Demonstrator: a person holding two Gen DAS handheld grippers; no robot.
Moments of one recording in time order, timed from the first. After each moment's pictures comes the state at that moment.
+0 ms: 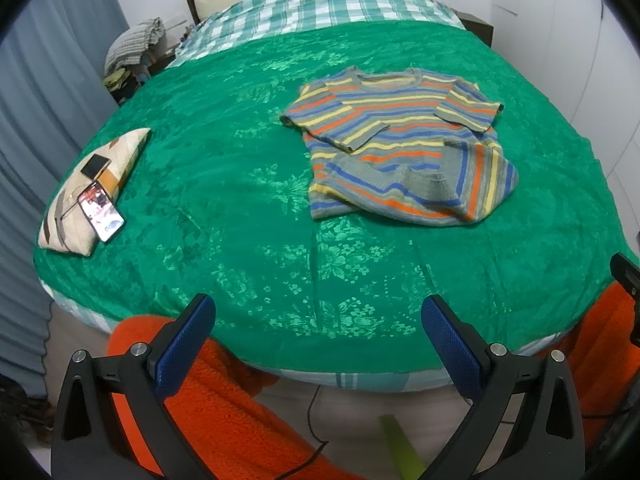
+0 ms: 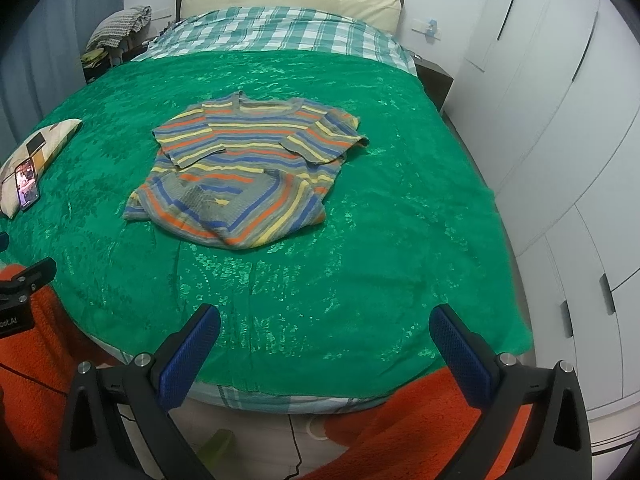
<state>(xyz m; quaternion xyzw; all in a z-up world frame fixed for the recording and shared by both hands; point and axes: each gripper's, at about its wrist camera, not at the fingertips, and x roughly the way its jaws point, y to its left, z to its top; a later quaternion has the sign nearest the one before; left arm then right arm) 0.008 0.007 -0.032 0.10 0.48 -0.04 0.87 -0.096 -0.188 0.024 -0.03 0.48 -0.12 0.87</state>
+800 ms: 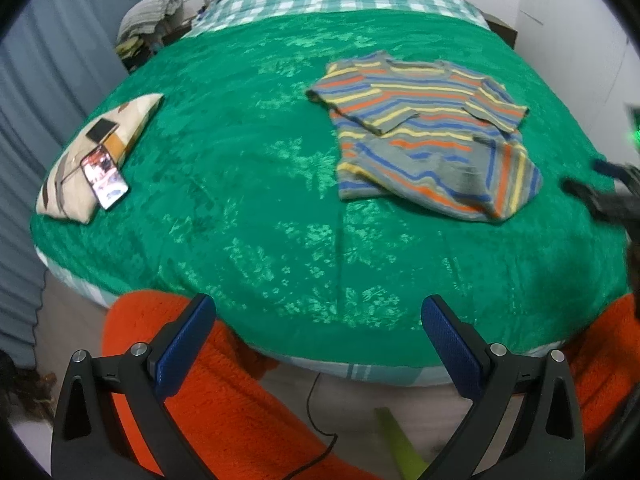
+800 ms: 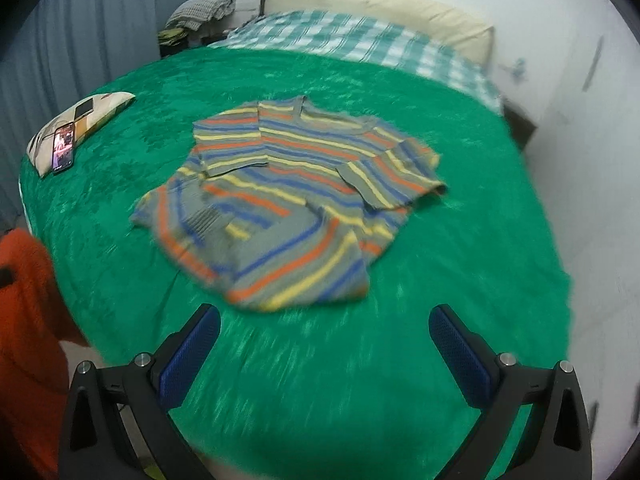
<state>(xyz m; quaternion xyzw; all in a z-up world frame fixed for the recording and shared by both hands) 0.018 0.044 -0.049 0.06 0.51 -0.01 0.86 0.032 -0.224 -0.036 -0.07 0.47 0.05 0.88</state>
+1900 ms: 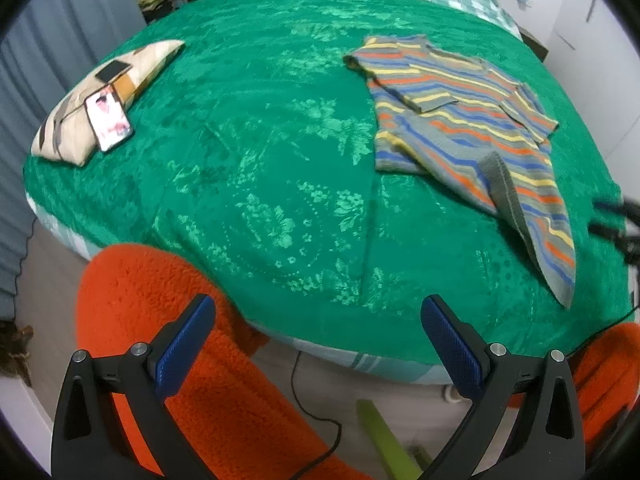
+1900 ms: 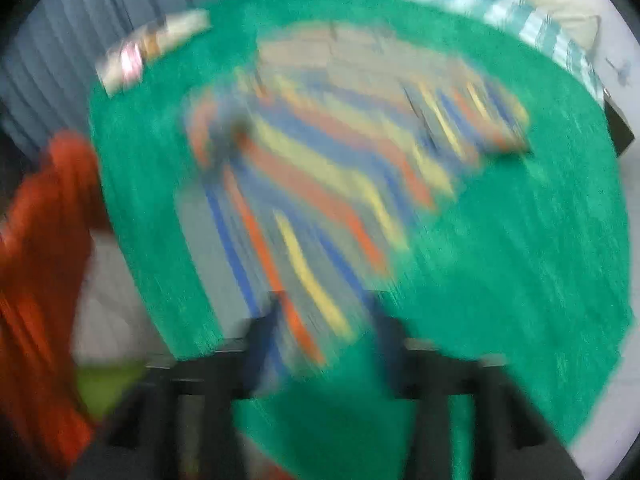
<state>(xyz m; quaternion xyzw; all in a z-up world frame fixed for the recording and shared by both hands) 0.025 0.080 -0.084 -0.01 0.54 0.01 0.84 0.023 -0.254 -0.064 -0.08 0.52 0.23 0.82</state>
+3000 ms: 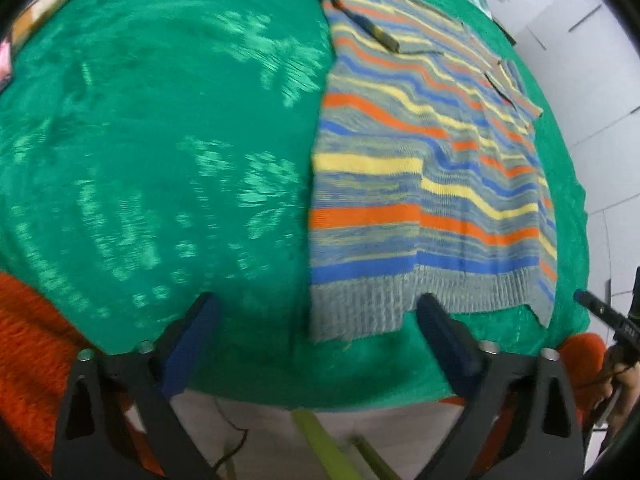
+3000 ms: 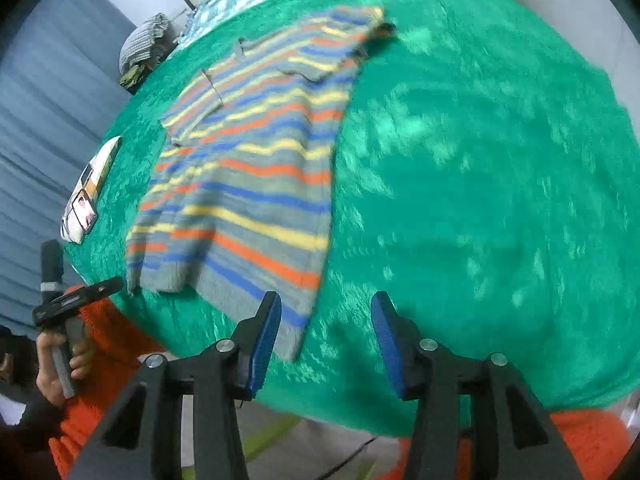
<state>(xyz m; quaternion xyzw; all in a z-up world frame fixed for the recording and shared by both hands) 0.094 0.056 -0.190 -0.11 0.61 -0.11 0.78 -0.047 -0.334 -0.092 0.20 0.56 0.07 0.80</state>
